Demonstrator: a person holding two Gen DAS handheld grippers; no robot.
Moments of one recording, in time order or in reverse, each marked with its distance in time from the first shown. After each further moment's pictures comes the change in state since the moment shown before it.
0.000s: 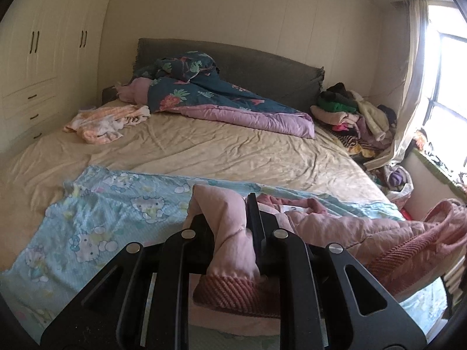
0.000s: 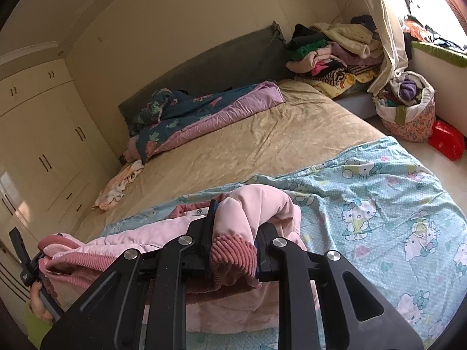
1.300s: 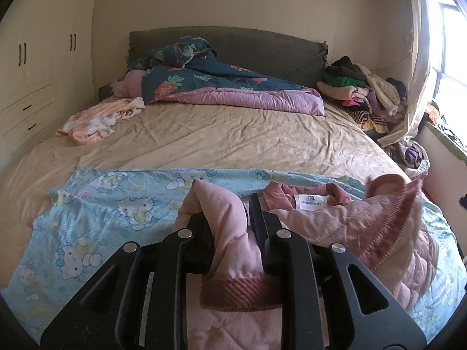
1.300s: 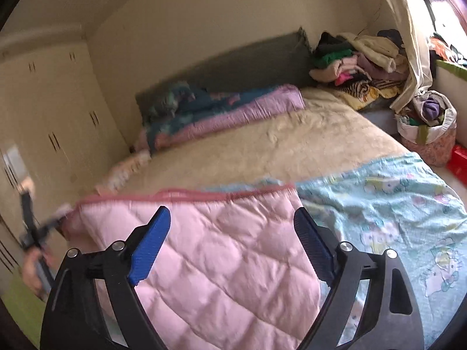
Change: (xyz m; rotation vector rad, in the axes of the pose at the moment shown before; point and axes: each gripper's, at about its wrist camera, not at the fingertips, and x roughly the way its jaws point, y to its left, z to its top) left arm 0.095 -0.023 -0.012 0.087 0.075 0.048; right arm 0.072 -0.014 -0.024 -0.144 -0.004 0.053
